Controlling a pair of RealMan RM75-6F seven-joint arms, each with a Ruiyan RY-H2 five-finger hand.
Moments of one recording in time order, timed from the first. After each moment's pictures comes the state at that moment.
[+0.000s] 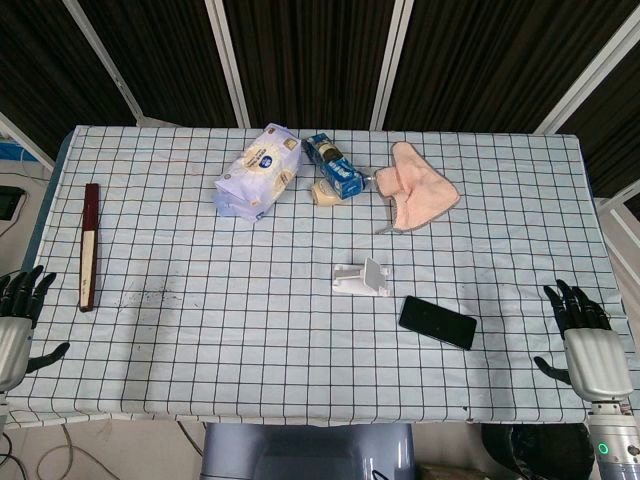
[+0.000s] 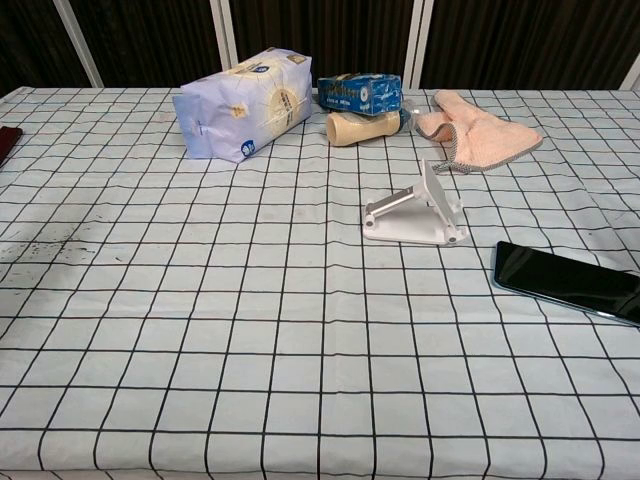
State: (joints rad) left arm -0.09 -1.15 -0.04 -1.57 1.51 1.51 0.13; right arm 0.08 -1.15 0.07 -1.62 -1.48 1.48 -0.17
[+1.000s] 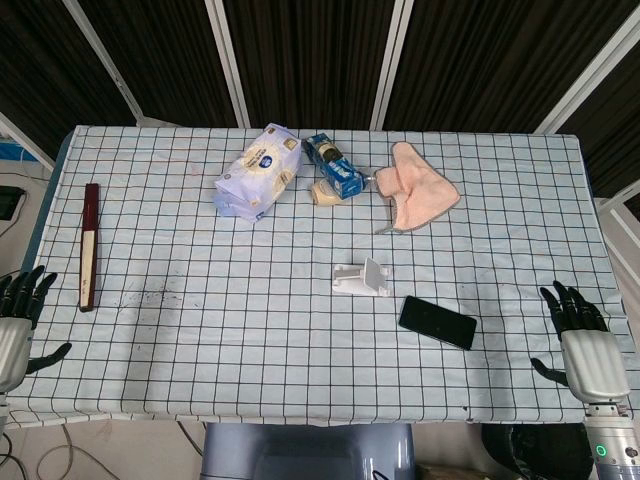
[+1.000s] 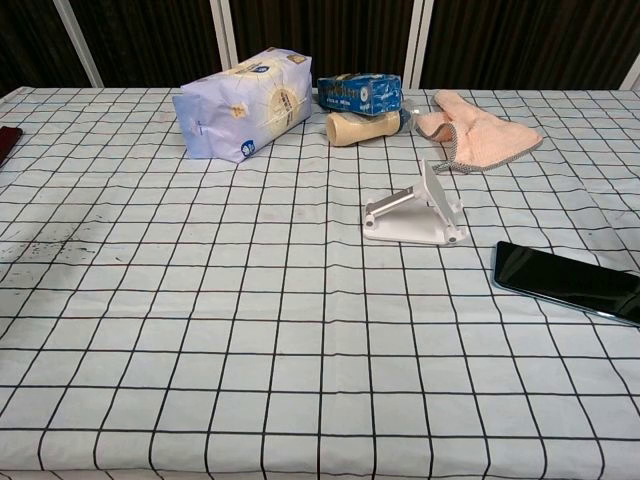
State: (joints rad) left arm -0.09 -1.15 -0.04 -1.58 1.53 1.52 0.11; right arm 0.08 -1.15 0.06 -1.63 -1.50 1.48 -0.16
